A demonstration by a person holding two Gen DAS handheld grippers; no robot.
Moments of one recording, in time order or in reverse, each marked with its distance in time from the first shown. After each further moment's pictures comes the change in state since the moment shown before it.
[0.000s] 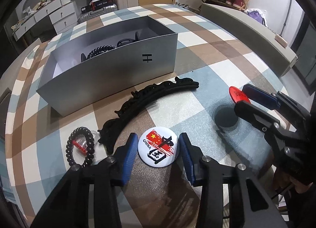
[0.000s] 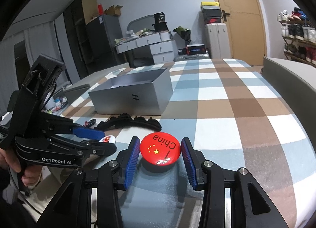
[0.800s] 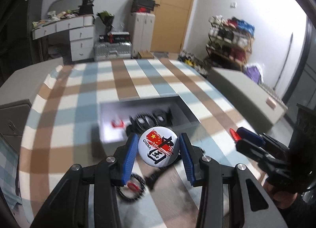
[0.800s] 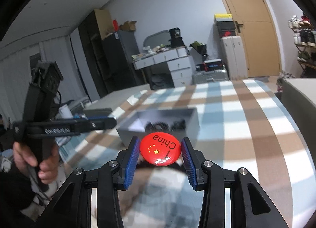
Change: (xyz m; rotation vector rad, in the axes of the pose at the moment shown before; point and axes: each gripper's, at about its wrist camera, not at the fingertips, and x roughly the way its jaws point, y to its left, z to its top) left arm -0.076 0.070 0.036 -0.167 -0.350 -0.065; right arm -0.010 0.028 0.070 0.006 -0.109 0.159
